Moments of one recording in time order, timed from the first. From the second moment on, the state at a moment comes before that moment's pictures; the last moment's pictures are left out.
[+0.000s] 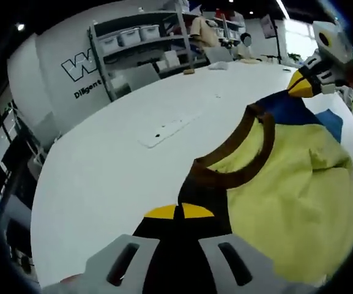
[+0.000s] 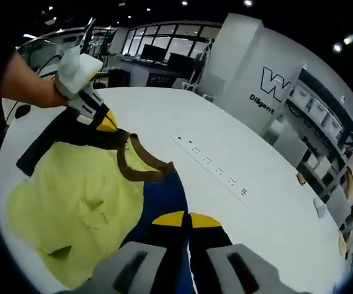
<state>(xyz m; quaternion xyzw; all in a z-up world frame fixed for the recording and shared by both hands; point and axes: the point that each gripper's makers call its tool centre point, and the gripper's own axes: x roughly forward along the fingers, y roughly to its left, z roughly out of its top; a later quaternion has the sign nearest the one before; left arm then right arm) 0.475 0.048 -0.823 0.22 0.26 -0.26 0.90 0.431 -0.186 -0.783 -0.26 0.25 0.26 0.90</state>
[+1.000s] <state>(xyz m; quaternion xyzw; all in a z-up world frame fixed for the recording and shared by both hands) 0.551 0.009 -0.836 0.37 0.22 -0.26 0.86 0.504 -0.233 -0.836 -0.32 0.24 0.13 0.90</state>
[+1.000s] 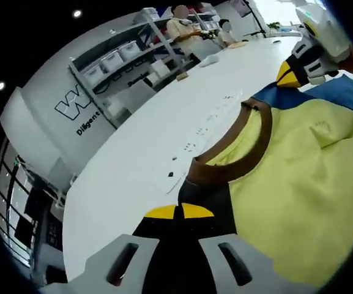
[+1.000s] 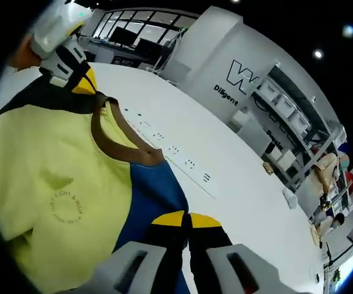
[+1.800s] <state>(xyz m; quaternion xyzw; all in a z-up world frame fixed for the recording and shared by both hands) 0.547 0.041 -0.844 0.32 0.26 -0.22 0.88 0.509 -0.243 -0.839 -0.31 0.27 0.12 0.90</state>
